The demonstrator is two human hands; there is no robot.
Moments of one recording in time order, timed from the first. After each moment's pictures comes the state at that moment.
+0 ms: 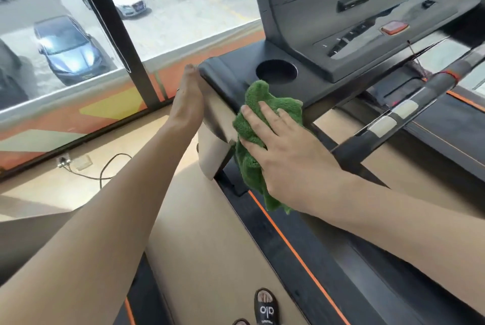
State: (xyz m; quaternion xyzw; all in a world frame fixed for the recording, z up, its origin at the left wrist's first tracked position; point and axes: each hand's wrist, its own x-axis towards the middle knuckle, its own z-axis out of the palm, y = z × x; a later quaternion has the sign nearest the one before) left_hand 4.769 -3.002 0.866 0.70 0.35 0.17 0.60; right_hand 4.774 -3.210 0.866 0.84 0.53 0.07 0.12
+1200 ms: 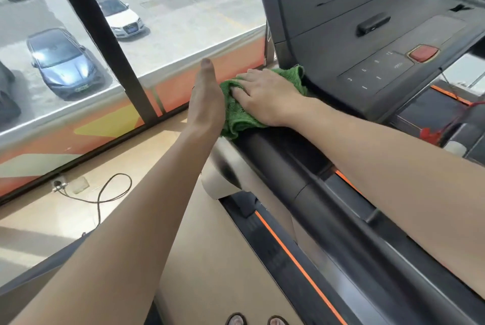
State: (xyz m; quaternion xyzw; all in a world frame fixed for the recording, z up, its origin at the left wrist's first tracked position) left_hand 4.852 -2.964 0.890 0.71 0.30 0.17 0.62; right_hand 4.951 -3.055 0.885 0.90 0.44 -0.05 -0.06
